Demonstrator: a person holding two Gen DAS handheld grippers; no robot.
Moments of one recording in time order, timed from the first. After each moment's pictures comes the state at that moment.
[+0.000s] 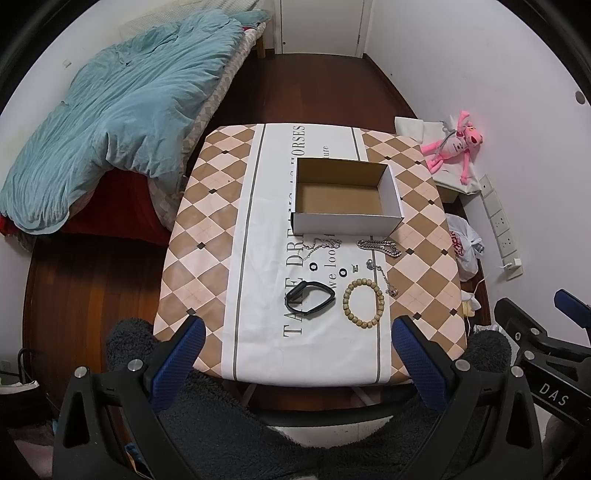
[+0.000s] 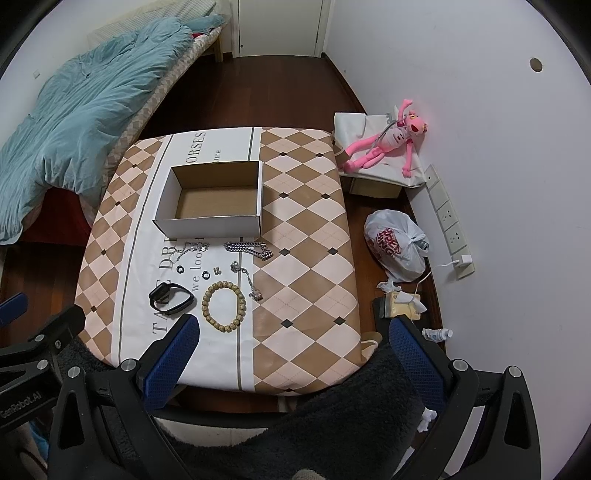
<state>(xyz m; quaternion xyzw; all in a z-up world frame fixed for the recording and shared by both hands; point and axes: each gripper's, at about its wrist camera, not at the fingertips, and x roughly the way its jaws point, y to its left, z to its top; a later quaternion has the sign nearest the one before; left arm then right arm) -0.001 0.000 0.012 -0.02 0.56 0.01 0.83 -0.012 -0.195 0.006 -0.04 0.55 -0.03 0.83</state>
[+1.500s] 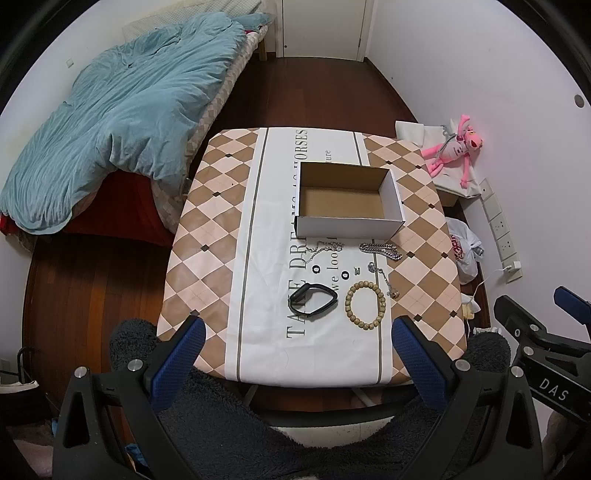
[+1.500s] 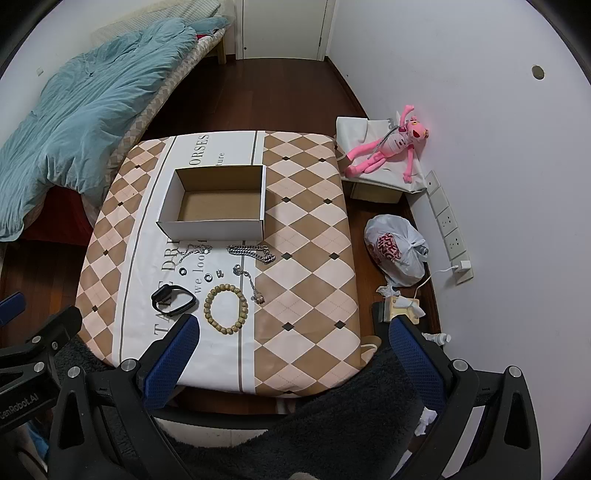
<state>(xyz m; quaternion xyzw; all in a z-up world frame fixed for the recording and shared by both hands) -0.004 0.008 0.015 -0.02 0.56 0.01 0.83 -0.012 -0.193 0.012 -0.04 0.55 -0.03 0.84</state>
